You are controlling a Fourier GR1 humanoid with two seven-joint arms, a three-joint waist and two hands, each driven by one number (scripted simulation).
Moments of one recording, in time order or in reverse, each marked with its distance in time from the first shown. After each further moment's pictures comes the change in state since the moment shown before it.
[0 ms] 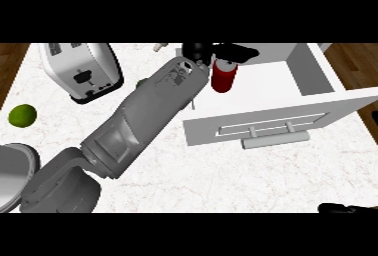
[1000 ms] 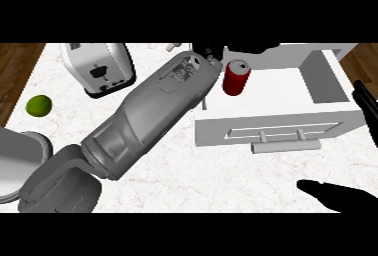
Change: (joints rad) left arm -0.033 0.000 0.007 -0.084 0.135 0.075 -0.045; right arm -0.096 -0.157 0.188 0.008 0.577 -0.027 -0.119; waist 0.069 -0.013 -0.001
